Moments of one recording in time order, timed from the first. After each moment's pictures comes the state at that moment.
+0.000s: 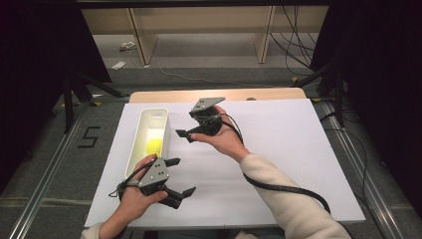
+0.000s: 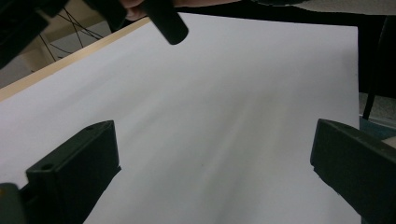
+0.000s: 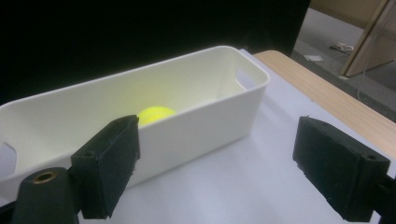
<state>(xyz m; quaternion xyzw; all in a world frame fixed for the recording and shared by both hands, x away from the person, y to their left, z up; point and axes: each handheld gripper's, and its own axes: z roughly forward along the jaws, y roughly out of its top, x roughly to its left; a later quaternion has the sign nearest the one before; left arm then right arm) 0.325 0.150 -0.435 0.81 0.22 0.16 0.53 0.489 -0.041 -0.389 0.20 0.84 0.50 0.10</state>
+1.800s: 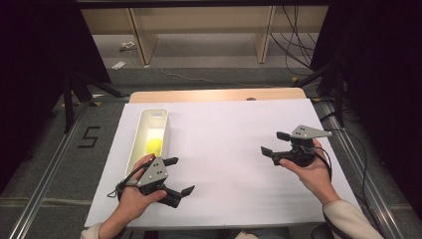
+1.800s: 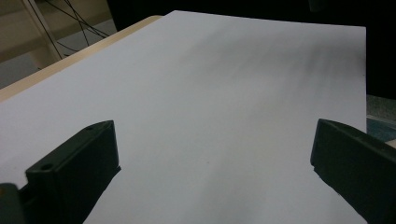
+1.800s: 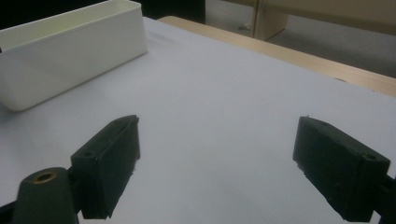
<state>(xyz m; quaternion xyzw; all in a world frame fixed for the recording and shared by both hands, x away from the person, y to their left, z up) 0.325 0.152 -0.435 0.80 0.22 0.17 0.52 0.402 -0.271 -0.413 0.34 0.78 0.49 0.18</state>
